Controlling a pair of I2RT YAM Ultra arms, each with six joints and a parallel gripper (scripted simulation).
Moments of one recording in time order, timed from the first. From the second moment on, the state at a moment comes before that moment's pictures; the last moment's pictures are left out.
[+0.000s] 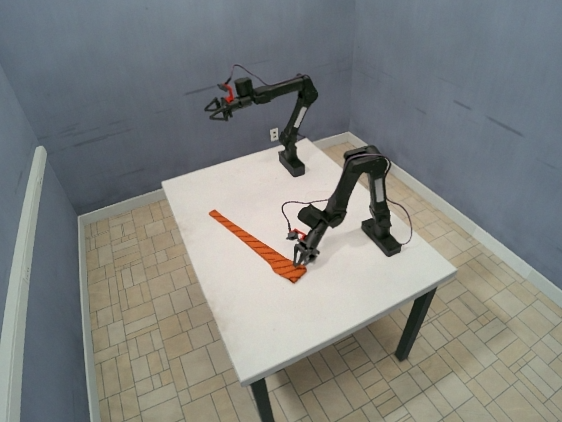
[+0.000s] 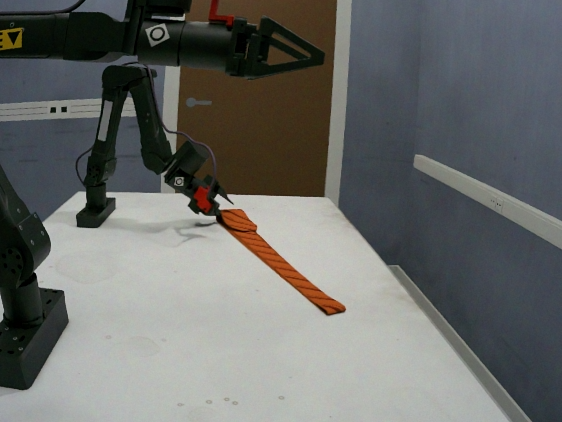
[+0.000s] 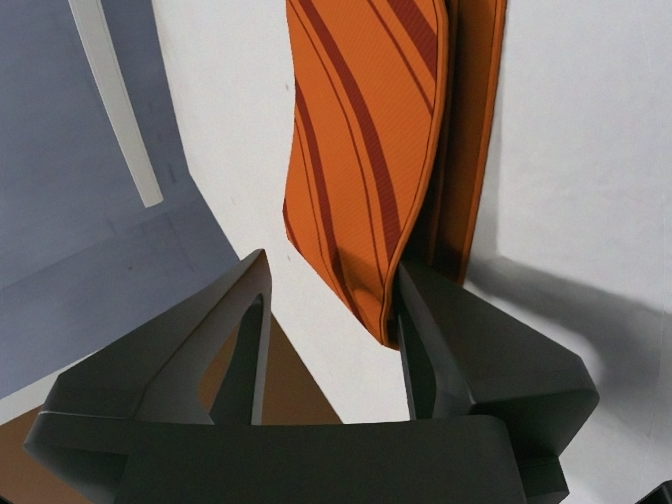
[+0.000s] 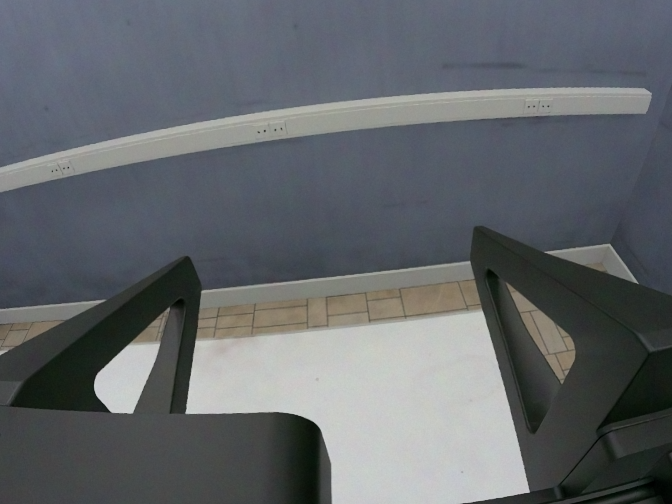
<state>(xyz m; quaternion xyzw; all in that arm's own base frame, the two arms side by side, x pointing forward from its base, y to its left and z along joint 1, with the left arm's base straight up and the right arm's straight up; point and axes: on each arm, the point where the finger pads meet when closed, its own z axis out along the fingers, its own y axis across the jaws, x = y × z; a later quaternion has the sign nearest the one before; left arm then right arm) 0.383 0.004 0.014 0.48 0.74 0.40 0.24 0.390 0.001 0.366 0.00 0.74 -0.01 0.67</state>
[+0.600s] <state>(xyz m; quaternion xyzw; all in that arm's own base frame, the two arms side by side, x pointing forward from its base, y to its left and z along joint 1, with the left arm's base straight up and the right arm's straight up) 0.384 0.004 0.015 0.48 0.74 0.40 0.24 0.390 0.001 0.366 0.00 0.74 -0.01 0.67</state>
